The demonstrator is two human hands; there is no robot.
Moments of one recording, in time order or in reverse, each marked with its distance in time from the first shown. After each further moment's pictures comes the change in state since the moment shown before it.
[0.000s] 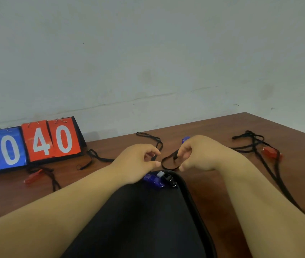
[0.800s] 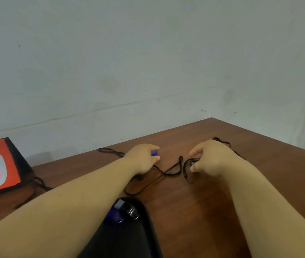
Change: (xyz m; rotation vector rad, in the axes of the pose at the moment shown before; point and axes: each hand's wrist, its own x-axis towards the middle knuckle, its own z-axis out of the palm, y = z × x) left_hand 0.168 0.041 0.080 0.187 -0.159 0.062; right_hand 0.009 0.092 -0.046 0.042 0.164 0.335
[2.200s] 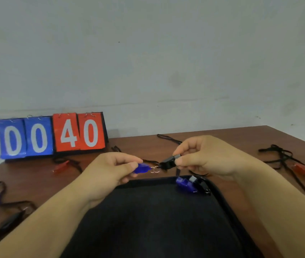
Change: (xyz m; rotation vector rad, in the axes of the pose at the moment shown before) left_hand -0.299 -0.110 -0.087 -0.838 0.296 -0.373; right_hand -0.093 -0.164 0.068 0.581 -0.390 -0.359
